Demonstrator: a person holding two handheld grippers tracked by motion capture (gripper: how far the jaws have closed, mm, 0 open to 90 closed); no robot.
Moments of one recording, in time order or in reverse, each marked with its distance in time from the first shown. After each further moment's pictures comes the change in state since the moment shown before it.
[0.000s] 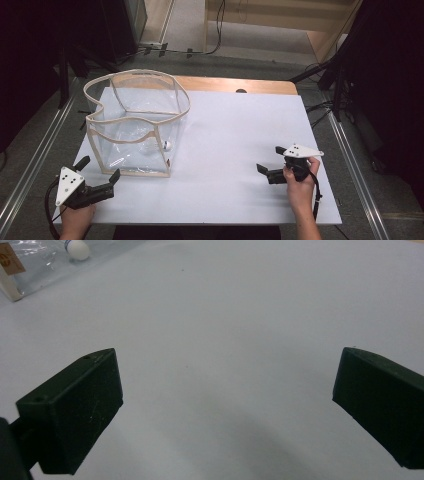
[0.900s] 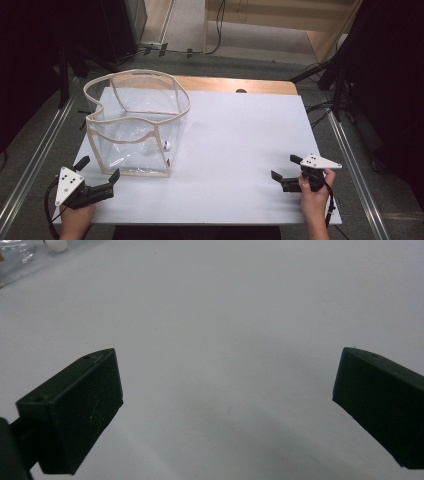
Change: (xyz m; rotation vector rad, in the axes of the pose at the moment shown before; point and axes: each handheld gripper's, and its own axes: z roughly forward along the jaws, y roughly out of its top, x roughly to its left) left arm 0.001 0.000 0.000 -0.005 -0.002 -0.005; right arm -0.019 -0.036 -0.028 -0.025 -0.046 0.049
